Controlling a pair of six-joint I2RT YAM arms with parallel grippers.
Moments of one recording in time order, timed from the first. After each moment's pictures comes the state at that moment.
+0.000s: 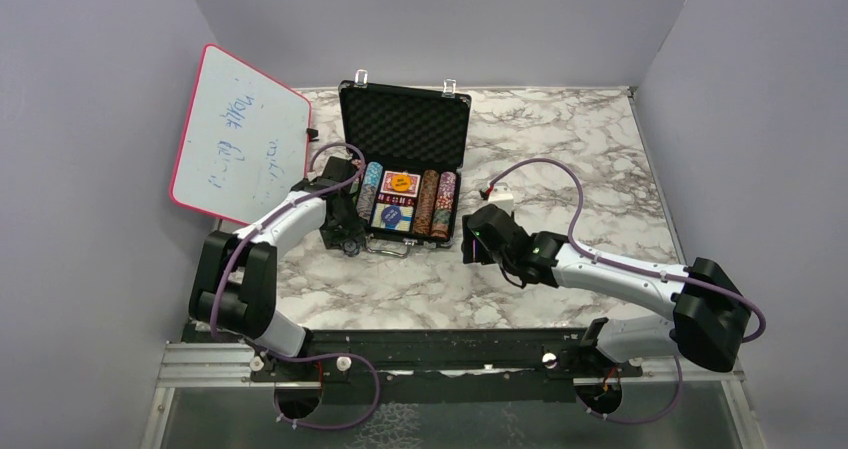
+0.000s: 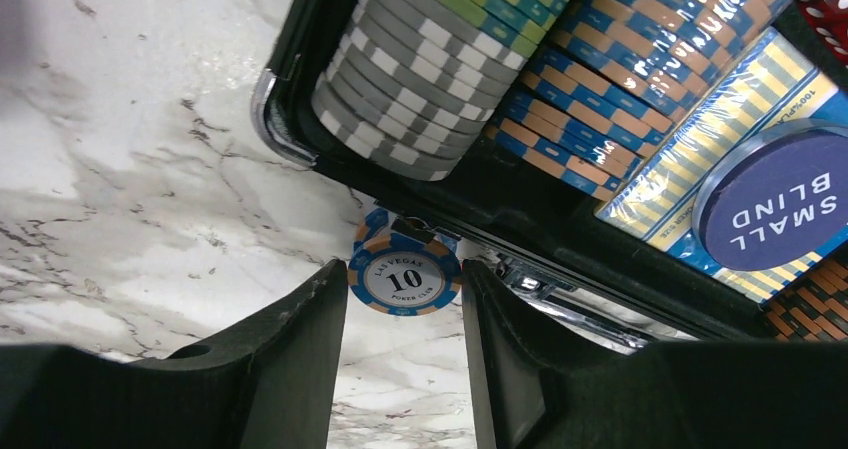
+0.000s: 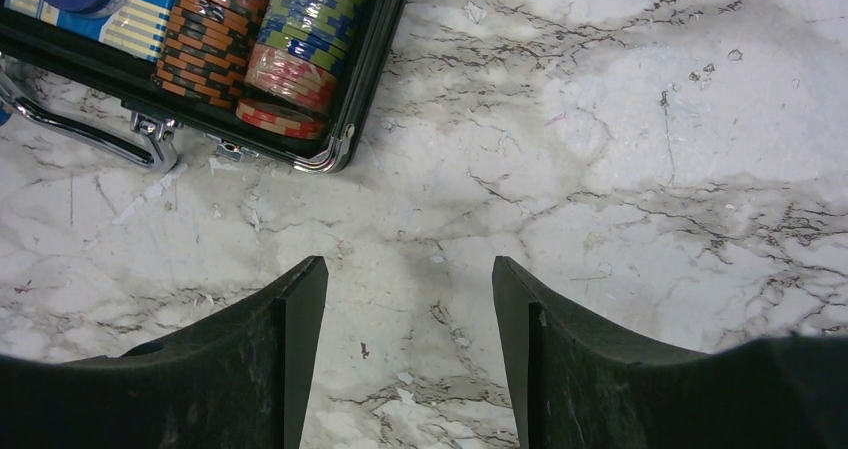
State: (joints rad) left arm -0.28 1.50 0.91 -0.67 -0.09 -0.66; right arm 0.94 1.30 0.76 -0.29 0.43 0.63
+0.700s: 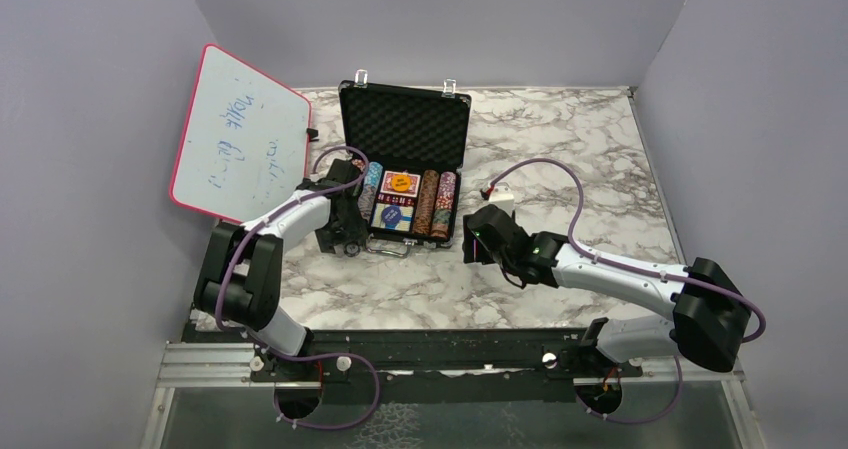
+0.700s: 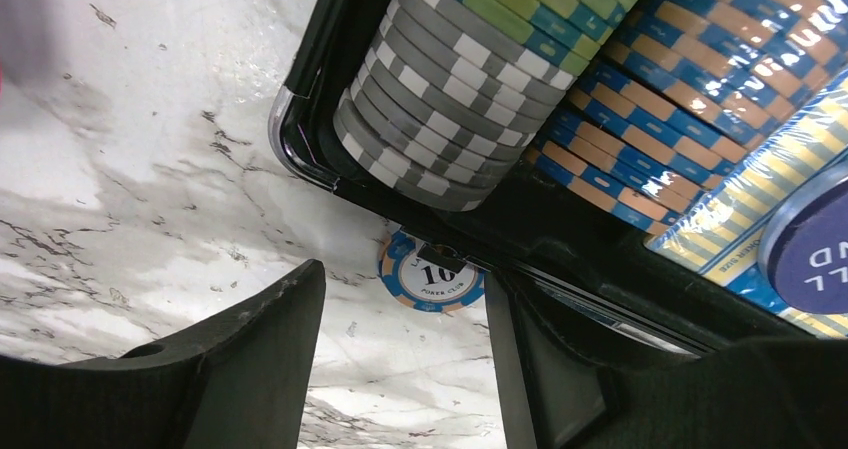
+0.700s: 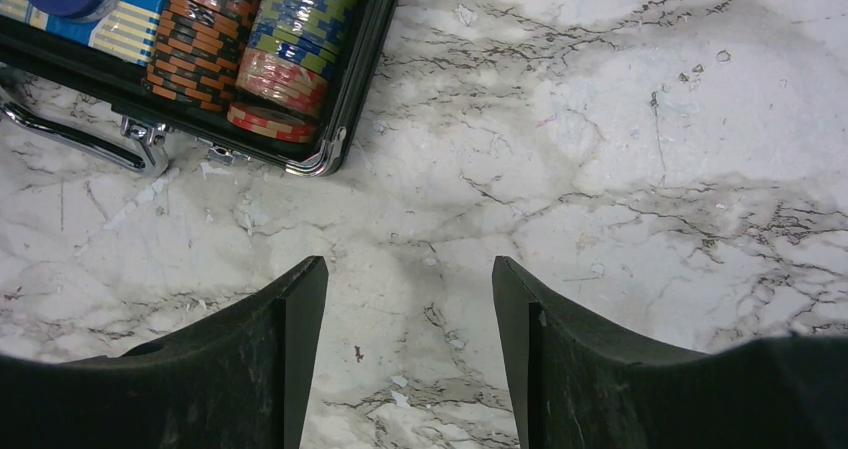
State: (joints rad) left arm -0.30 1.55 0.91 -0.66 -0.14 -0.64; right arm 0.94 1.30 0.76 -0.29 0.45 0.63
